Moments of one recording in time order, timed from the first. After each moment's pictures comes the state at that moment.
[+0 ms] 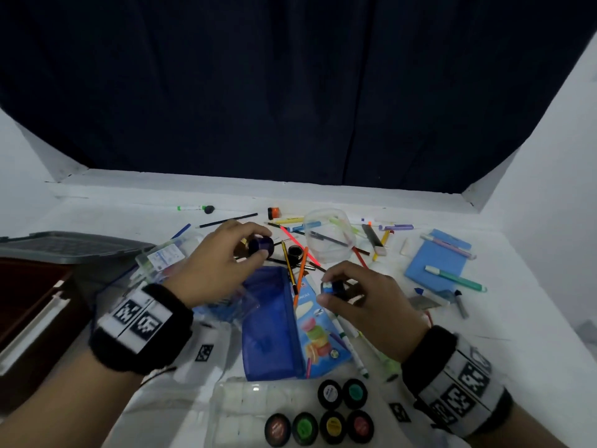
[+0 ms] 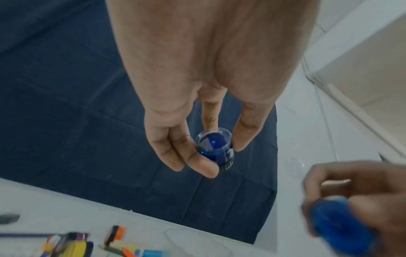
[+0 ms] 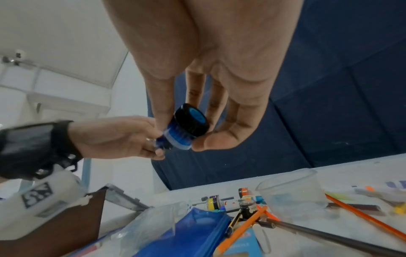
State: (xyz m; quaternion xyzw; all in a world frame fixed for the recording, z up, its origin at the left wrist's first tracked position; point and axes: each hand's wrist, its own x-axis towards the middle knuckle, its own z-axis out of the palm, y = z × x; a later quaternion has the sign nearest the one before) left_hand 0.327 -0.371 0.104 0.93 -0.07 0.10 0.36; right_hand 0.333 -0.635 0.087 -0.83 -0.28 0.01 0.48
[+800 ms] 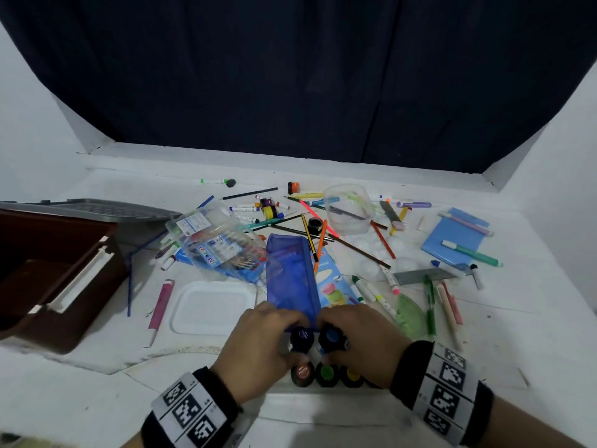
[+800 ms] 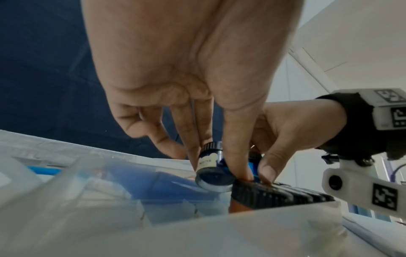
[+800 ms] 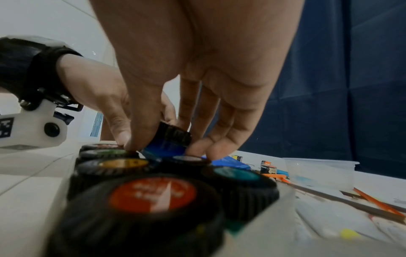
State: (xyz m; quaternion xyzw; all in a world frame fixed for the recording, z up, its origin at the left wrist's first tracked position) left_hand 0.209 -0.418 0.008 0.96 -0.09 0.03 0.26; right_hand 0.276 -0.616 0.034 -0.89 -0.39 0.12 0.20
